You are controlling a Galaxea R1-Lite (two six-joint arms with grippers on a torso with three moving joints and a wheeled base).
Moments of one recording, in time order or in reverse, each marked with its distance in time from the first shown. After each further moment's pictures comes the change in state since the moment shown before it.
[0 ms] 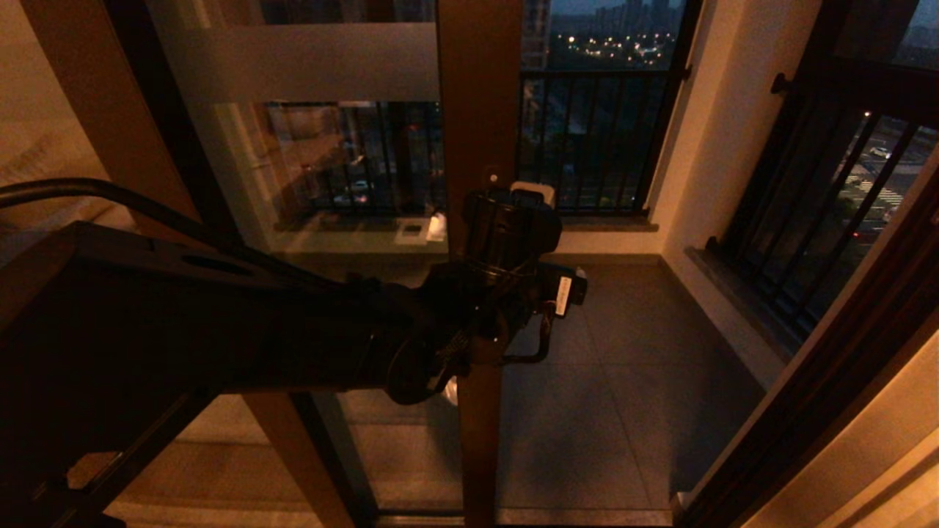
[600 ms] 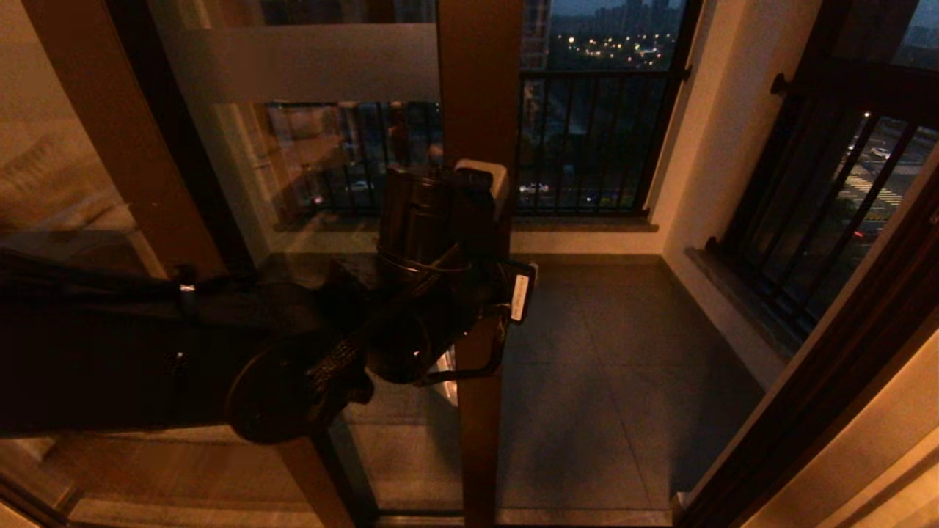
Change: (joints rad) left arm 0.008 -0.253 0.247 0.020 0.015 0.011; right arm 0.000 0.000 0.000 0.000 0.000 0.000
